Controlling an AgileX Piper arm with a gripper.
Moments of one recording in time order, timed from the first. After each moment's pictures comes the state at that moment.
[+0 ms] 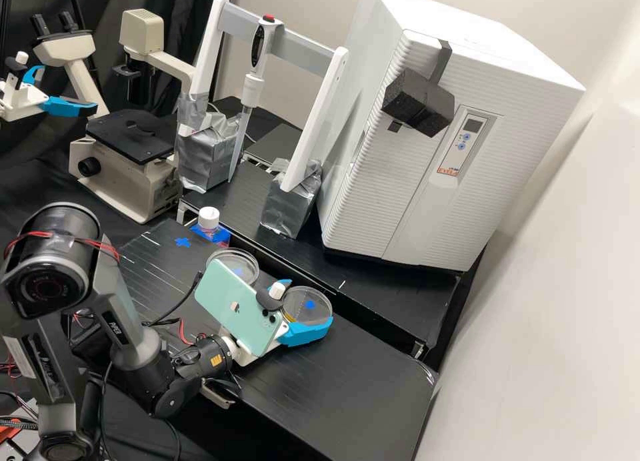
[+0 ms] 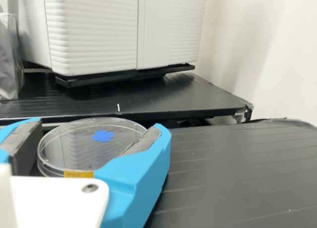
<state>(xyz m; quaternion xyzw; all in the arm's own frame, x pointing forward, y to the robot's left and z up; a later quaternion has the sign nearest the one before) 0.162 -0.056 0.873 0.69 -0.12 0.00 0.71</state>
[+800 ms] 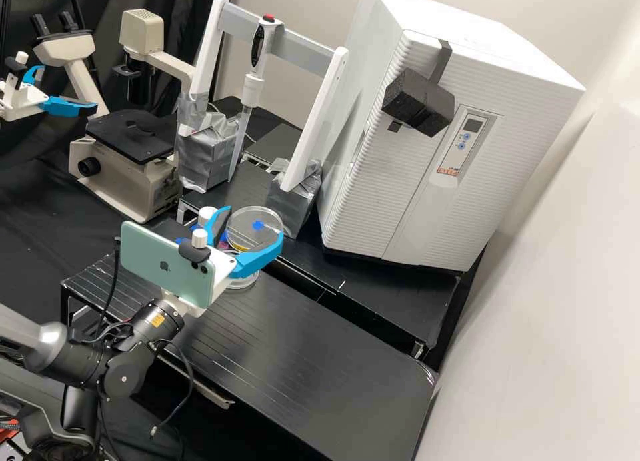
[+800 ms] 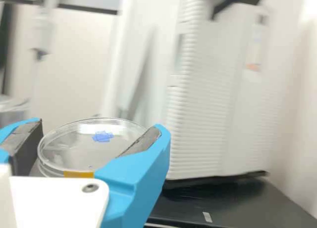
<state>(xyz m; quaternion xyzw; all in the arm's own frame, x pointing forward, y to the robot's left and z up) 0.125 0.036 0.862 0.66 0.03 0.14 0.74</state>
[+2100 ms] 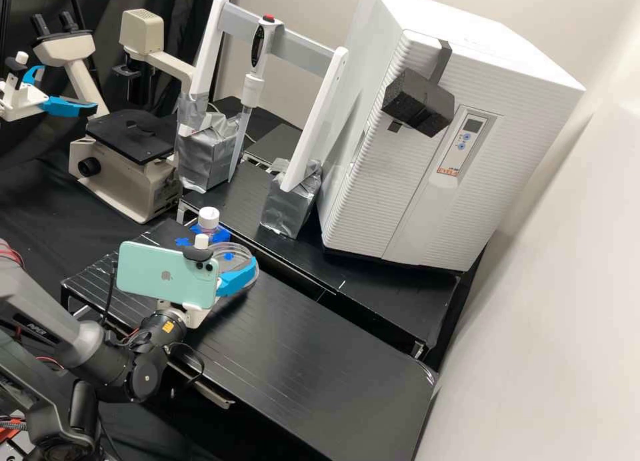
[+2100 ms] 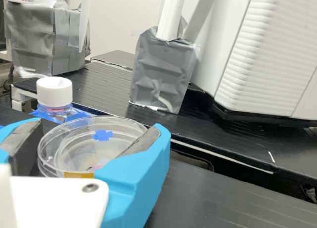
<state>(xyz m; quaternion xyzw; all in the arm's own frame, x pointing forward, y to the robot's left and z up) 0.140 0.007 0.835 0.63 0.11 0.01 0.77</state>
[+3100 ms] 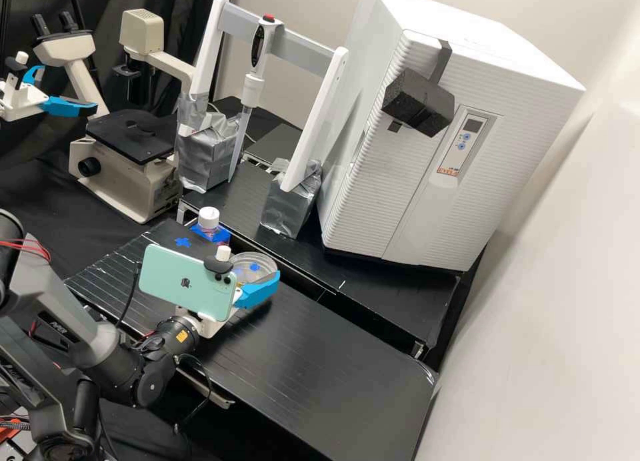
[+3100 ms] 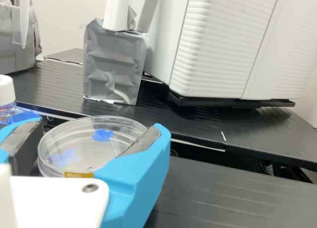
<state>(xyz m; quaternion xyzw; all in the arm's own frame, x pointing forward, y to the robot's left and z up) 0.147 -0.010 0.845 0.65 0.04 0.01 0.76</state>
